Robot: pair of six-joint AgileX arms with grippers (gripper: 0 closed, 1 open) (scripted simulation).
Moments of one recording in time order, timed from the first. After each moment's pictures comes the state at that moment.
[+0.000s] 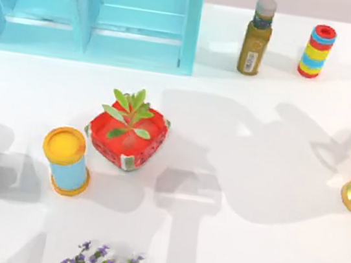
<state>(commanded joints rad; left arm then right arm) 0.00 0.00 0.00 0.00 0.00 0.00 -0.20 2.03 2.09 -1.42 0.08 0.69</state>
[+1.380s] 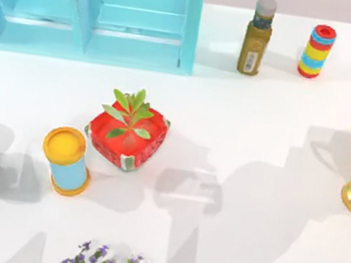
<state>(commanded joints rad) 0.00 0.00 0.00 0.00 0.00 0.00 -0.36 1.99 1.71 -1.19 0.09 1.10</state>
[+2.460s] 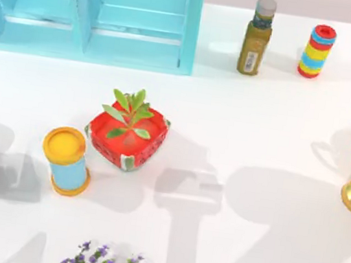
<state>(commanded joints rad) 0.00 0.00 0.00 0.00 0.00 0.00 -0.44 2.00 1.53 -1.21 0.10 1.15</state>
